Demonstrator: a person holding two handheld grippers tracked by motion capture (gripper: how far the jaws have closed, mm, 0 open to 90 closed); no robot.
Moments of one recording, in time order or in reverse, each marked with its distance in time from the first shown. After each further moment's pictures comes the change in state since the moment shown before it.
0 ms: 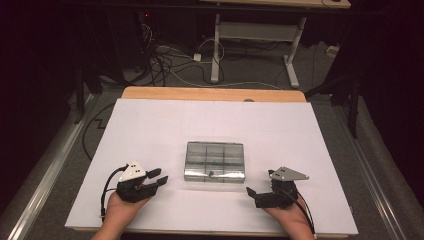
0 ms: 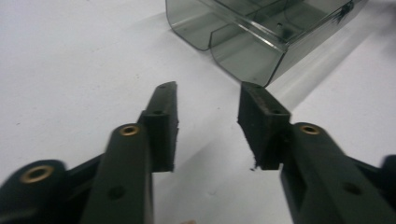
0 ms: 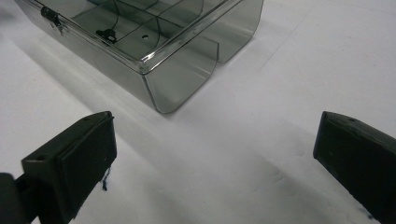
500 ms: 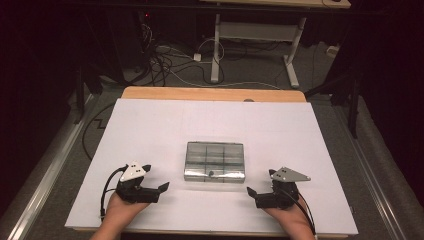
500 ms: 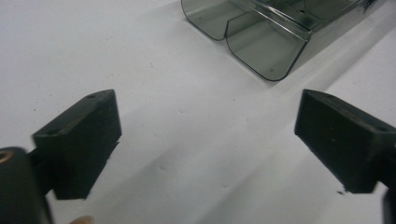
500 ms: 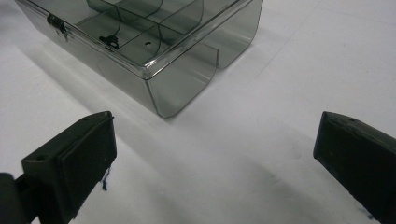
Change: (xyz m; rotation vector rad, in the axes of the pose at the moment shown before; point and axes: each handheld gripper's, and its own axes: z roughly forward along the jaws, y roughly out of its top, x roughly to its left) left arm 0.002 -0.001 0.003 0.025 0.035 -0.022; right arm 0.001 0.000 -0.003 -0.030 -0.003 -0.004
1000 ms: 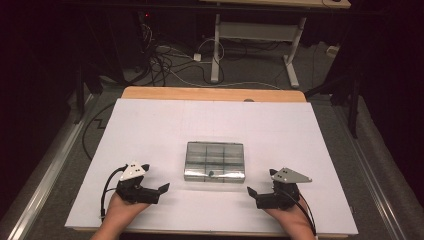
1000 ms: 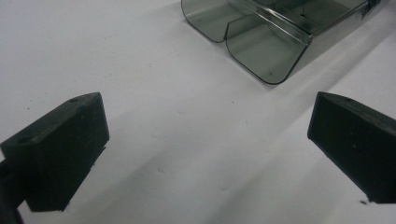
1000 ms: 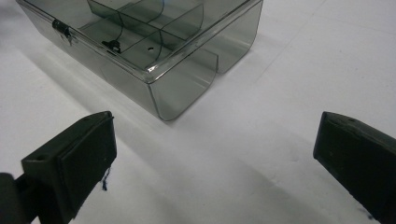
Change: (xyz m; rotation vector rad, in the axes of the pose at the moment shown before) left arm 0.003 -0.003 0.002 -0.019 -0.018 -0.029; right arm 0.001 0.000 -0.002 -0.018 -0.004 -0.010
